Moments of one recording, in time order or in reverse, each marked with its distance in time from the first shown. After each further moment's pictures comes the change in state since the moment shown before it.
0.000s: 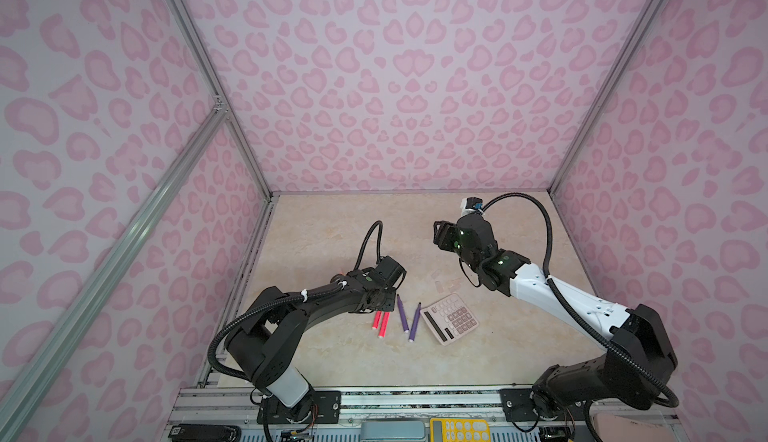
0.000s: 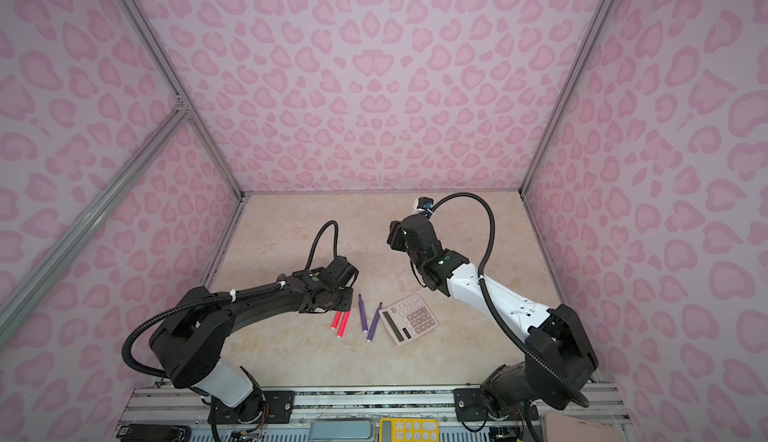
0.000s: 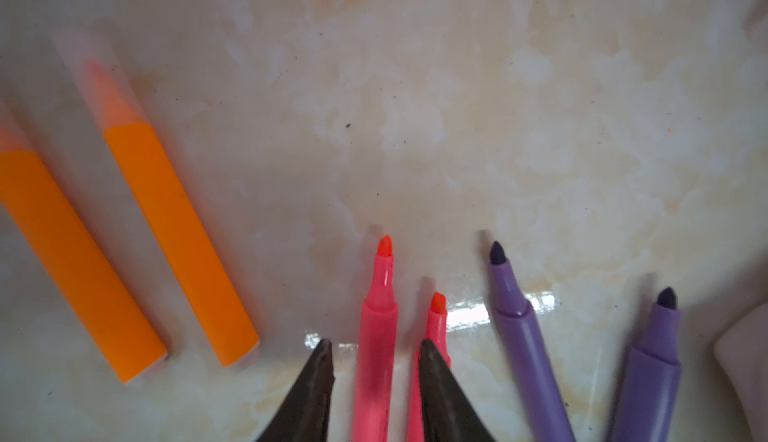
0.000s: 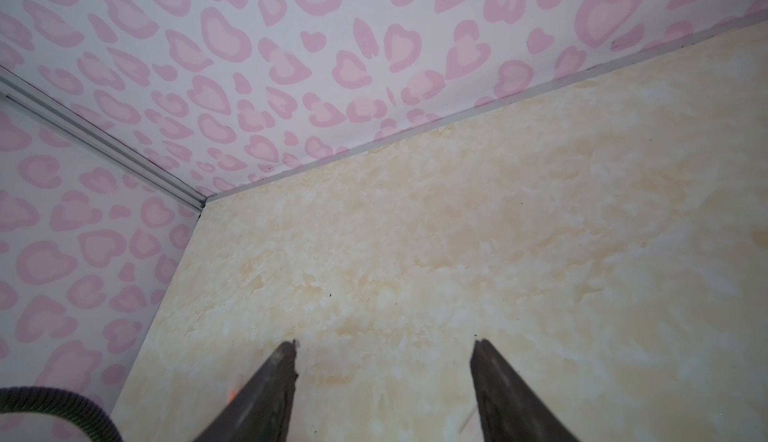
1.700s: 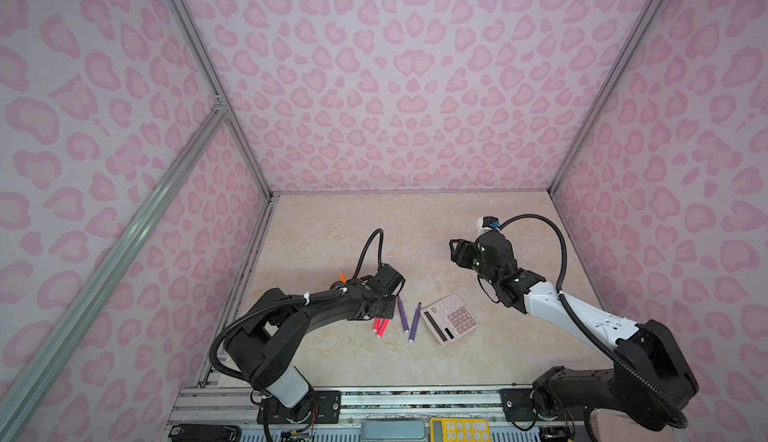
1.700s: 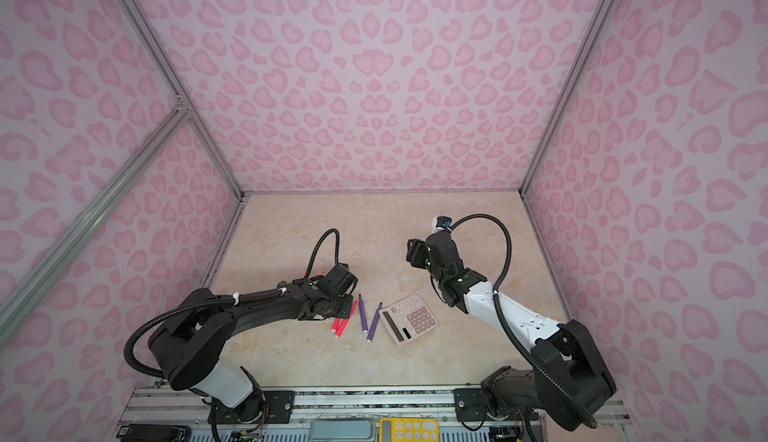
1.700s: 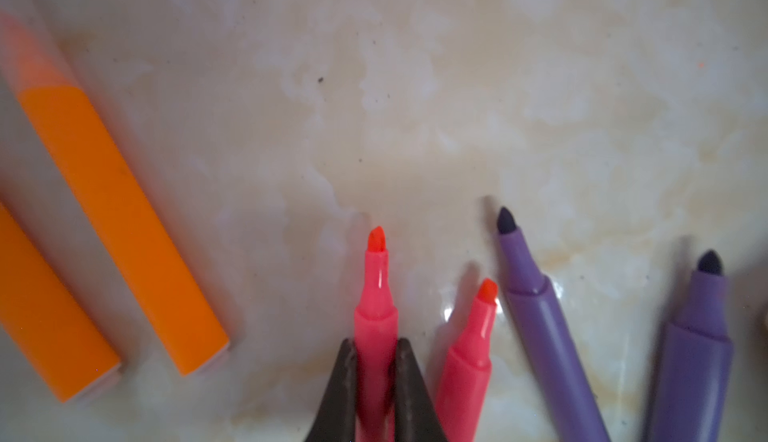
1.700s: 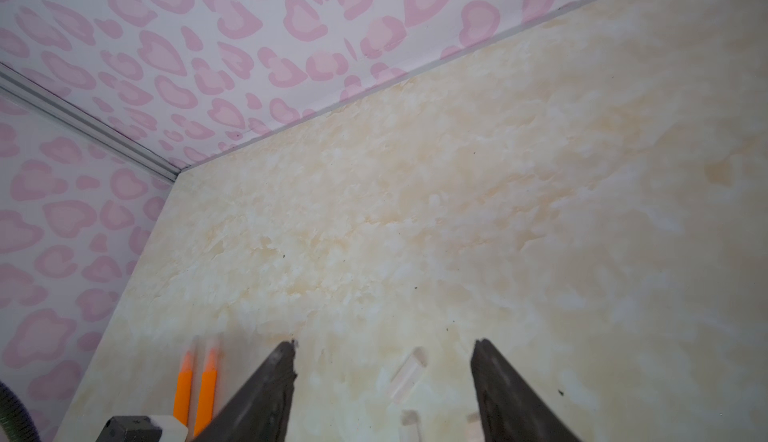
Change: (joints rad) left arm -0.028 -0.063 -0.104 0.088 0.029 0.044; right arm -0.100 -0.097 -0.330 0.203 -0.177 0.026
